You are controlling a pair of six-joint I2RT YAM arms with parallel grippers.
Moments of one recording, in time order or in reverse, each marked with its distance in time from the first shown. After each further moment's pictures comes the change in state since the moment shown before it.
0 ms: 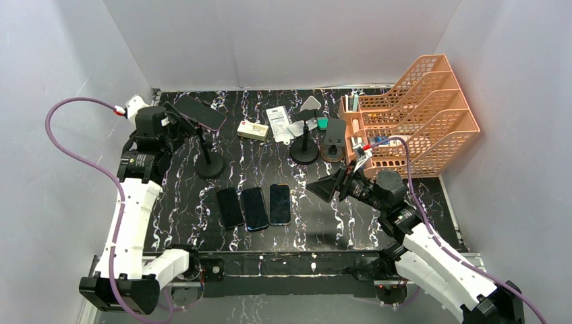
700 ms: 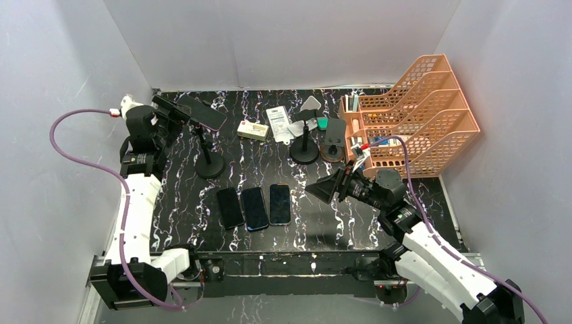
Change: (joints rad) left arm 0.183 0.039 -0.124 0.348 0.332 -0.161; right arm 0.000 0.008 0.011 -0.006 -0.043 0.003
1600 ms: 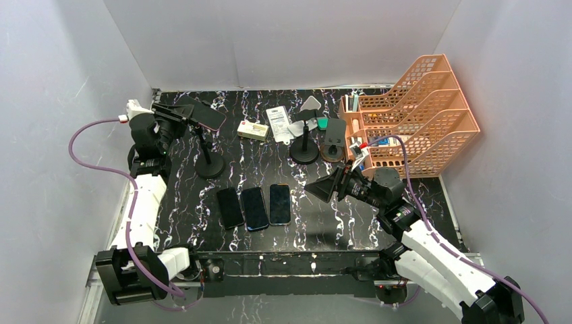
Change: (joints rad) left arm 0.049 0.037 -0.220 0.438 0.208 -0.263; right arm 0.000 0.026 0.009 0.002 -0.001 0.003
